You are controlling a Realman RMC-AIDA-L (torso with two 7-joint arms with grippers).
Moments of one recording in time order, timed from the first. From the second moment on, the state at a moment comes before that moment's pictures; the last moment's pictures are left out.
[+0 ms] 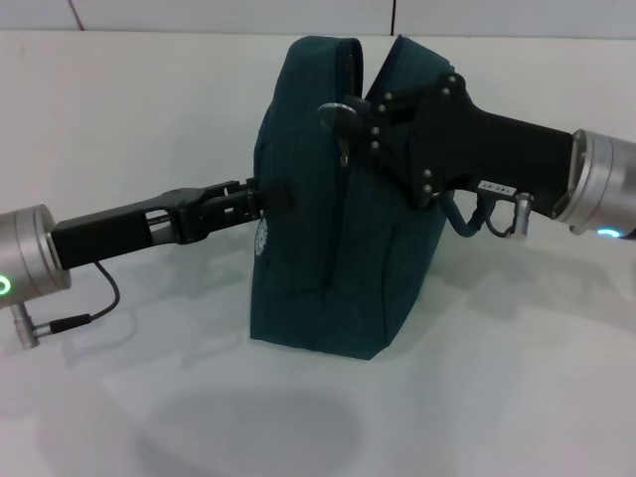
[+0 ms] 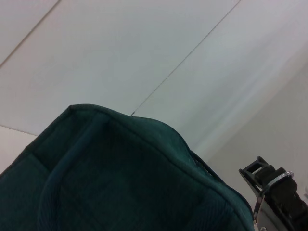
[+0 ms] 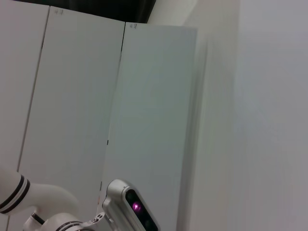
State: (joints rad) left arm -0.37 -2.08 0.80 0.64 1.67 1.70 -1.80; right arm 0.64 2.03 -1.65 -0.48 -0.79 -1.43 0.77
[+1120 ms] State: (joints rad) left arm -0.38 -2.08 0.84 0.63 1.67 1.73 -1.79; right arm 0.62 2.03 -1.65 -0.46 -0.70 -1.41 0.78
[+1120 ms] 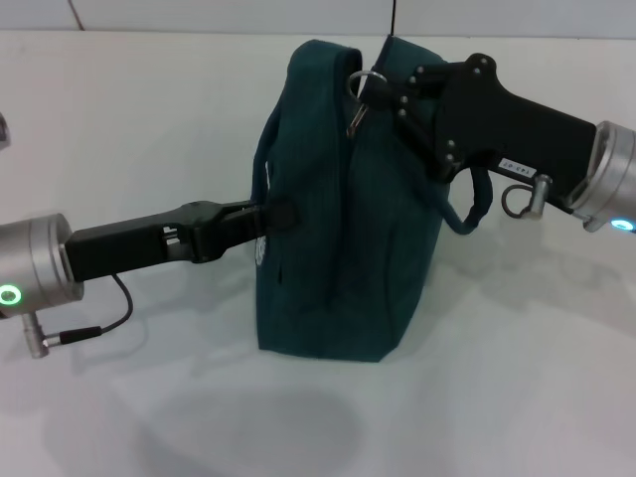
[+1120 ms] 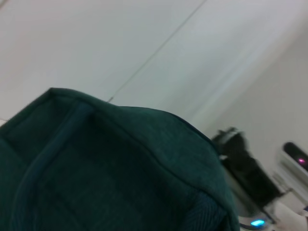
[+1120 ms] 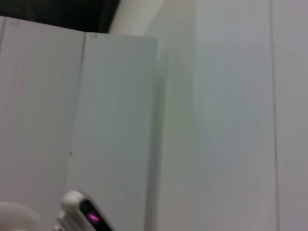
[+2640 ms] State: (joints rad) left arm -0.32 -2.05 0.75 0.62 1.67 1.81 -1.75; right arm 0.65 2.03 -1.60 -0.47 -0.66 -1.07 0.77
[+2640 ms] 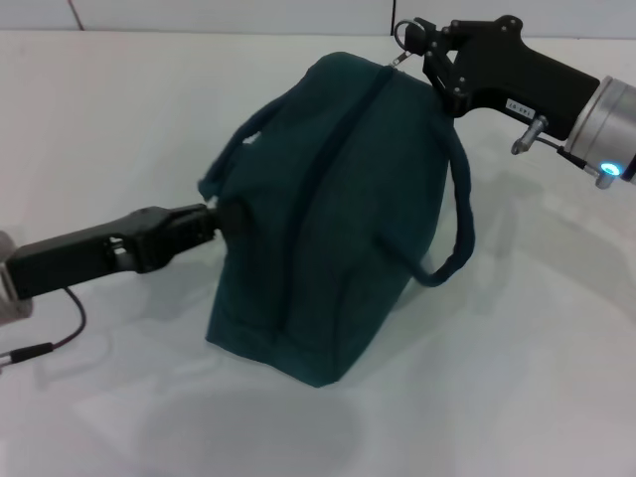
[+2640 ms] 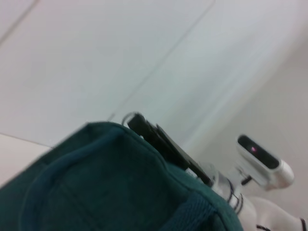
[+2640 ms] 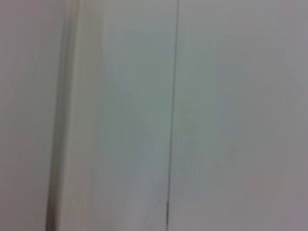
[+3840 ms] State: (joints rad) left arm -0.33 -2.03 0.54 0.62 1.63 1.76 -1.75; right arm 0.64 2.03 -1.61 -0.45 -0.66 -1.06 0.77
